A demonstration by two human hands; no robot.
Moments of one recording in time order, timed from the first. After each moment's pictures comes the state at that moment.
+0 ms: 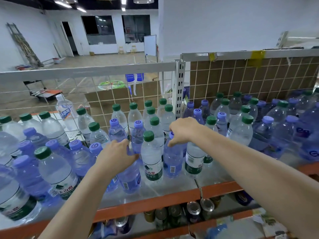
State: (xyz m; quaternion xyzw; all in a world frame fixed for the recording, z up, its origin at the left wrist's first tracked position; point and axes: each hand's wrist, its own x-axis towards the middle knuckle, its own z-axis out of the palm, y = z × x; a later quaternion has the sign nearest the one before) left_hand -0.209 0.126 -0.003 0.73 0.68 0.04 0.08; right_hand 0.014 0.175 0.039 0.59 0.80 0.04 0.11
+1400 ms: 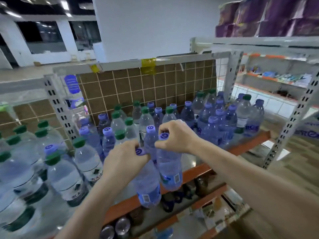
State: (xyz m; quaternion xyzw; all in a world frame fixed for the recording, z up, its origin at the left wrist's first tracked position) left_hand 0.194 0.091 0.022 0.78 0.56 0.24 0.13; right_hand 0.375 0.092 0.037 0.62 0.73 -0.06 -0.28
